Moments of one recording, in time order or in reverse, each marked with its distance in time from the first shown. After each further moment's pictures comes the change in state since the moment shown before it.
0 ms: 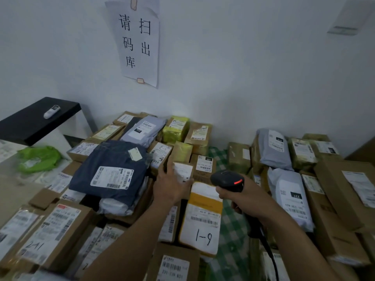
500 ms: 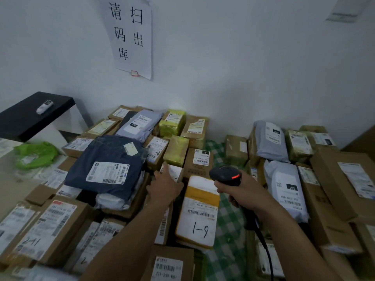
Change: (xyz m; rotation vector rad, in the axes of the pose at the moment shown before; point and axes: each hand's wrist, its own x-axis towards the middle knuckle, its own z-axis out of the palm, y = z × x) left_hand 0.000 -0.010 0.015 0.199 -0.118 -0.155; right_hand 0.004 0.012 -0.005 0.041 0.010 0.020
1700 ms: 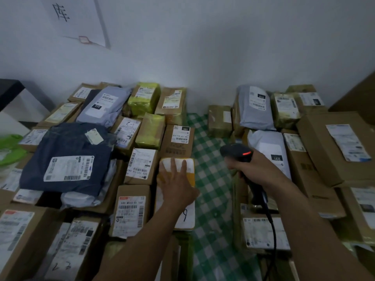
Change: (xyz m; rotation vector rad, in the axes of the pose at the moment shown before) left_hand -0.044 0.061 0.092 0.213 -0.125 0.235; right_hand 0.032 0.066 -0.071 0.078 0.152 0.182
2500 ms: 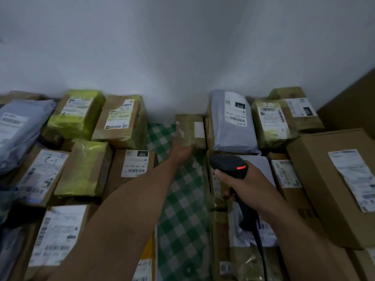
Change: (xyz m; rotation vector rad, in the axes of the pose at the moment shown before) left_hand 0.277 0.149 0.035 -0.857 -0.167 0.062; right_hand 0.126 0.030 -0.064 0.112 0.074 0.103
